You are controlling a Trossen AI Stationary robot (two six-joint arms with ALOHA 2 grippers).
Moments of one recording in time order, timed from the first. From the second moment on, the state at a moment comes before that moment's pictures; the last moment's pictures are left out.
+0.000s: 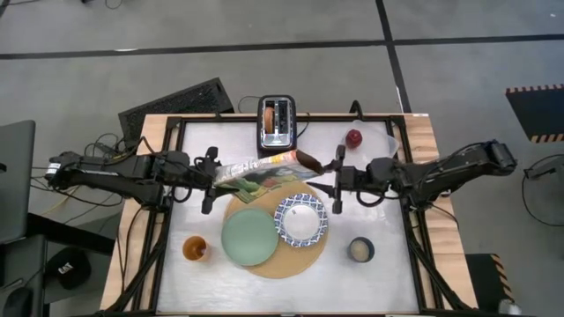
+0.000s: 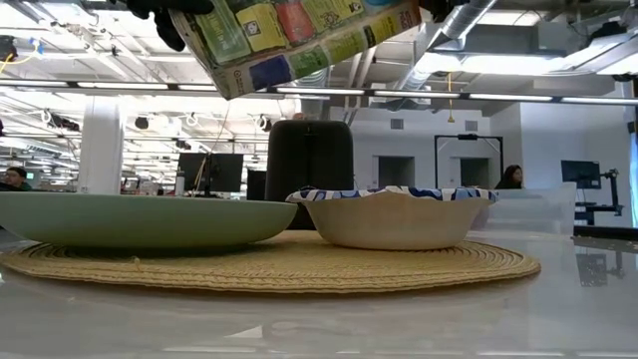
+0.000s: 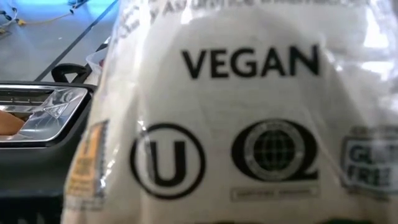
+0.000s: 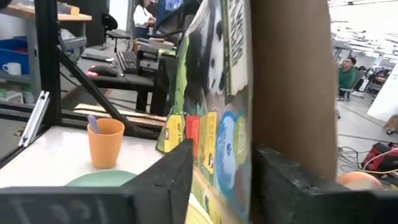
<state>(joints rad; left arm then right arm) -0.04 0.81 0.74 -0.27 -0.08 -0.02 0.16 1.12 0.73 0.40 0.26 -0.21</state>
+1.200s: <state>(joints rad) -0.06 0.77 0.74 -0.35 -0.10 0.00 0.21 1.00 0.73 0.14 0.12 0.00</state>
